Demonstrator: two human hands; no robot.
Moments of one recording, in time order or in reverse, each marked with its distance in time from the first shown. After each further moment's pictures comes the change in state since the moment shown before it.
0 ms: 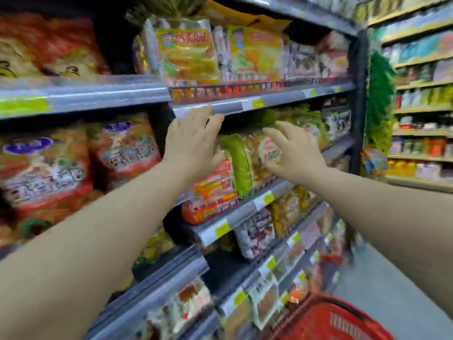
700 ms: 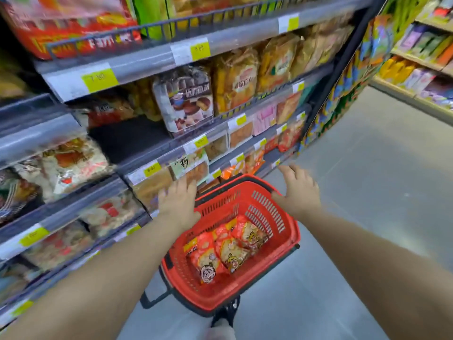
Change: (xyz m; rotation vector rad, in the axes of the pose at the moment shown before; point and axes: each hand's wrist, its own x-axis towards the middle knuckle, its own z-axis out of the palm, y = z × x) left_hand -0.246 0.292 0.252 -0.237 -1.136 -0.286; right_hand -0.330 0.200 0.137 0.001 -0.827 0.386
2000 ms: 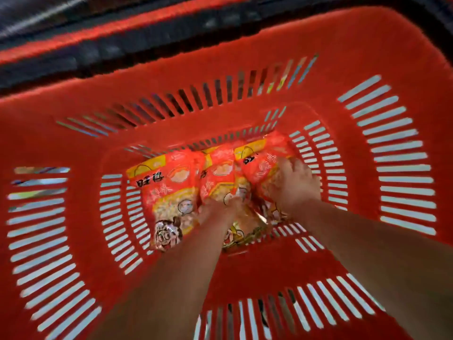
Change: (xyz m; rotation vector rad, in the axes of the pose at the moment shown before) left_hand 0.220 0.202 0.566 -0.985 -0.708 -1.057; right_hand 0.119 0.145 0.590 -0.184 -0.704 -0.116
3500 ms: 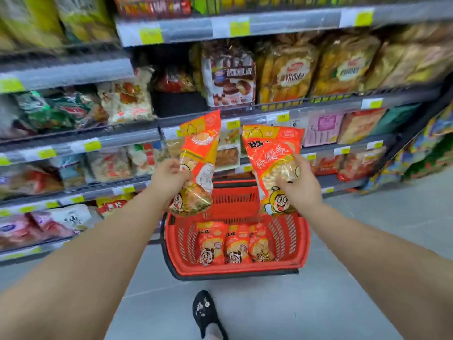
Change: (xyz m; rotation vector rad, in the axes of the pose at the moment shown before) left_hand -0.552 -0.119 -0.321 -0.715 0.423 0.799; right_hand -0.430 -0.008 -0.382 0.768 0.589 -0.387
